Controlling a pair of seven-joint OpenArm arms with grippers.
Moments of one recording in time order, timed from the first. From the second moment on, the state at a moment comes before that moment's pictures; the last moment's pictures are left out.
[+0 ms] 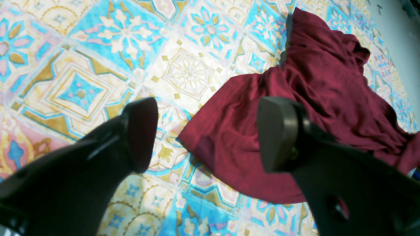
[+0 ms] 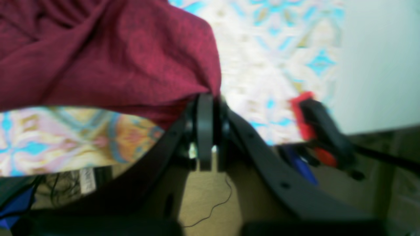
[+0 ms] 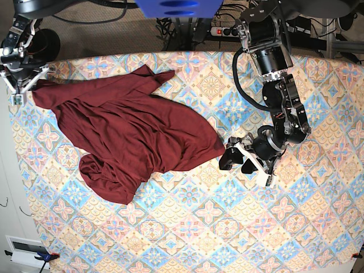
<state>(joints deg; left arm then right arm) -11.9 2.1 -20.0 87.6 -29.3 -33.1 60.7 -26.3 20.8 41.8 103.7 17.0 27.0 -53.9</state>
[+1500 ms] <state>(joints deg) -4.6 -7.2 5.6 83.1 -29.6 -33.1 62.5 -8.8 17.0 24.3 108.3 30.7 26.8 -54.2</state>
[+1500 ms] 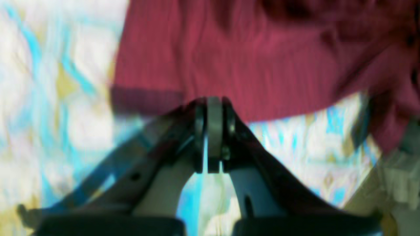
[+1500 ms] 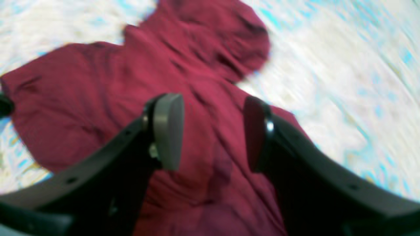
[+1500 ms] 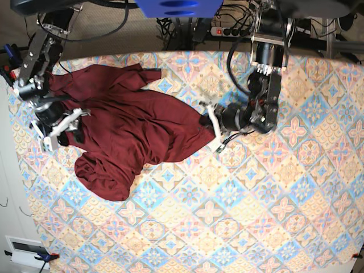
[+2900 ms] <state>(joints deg) -9.3 1.3 -3.3 72.1 -30.2 -33.4 60.1 -9.6 17.1 19.2 106.2 25.0 26.8 -54.3</state>
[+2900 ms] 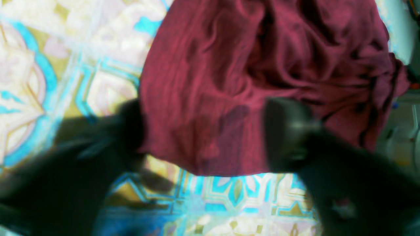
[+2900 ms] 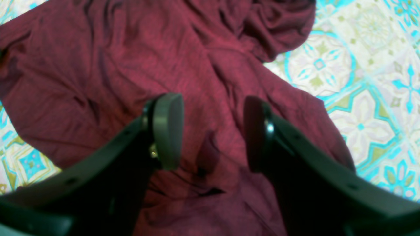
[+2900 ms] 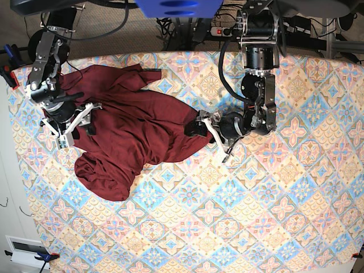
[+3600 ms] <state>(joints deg) 6.3 -3.5 -22.7 104.8 -29.8 -33.3 68.3 -9.5 17.0 18.2 106.2 24.9 26.6 -54.5</state>
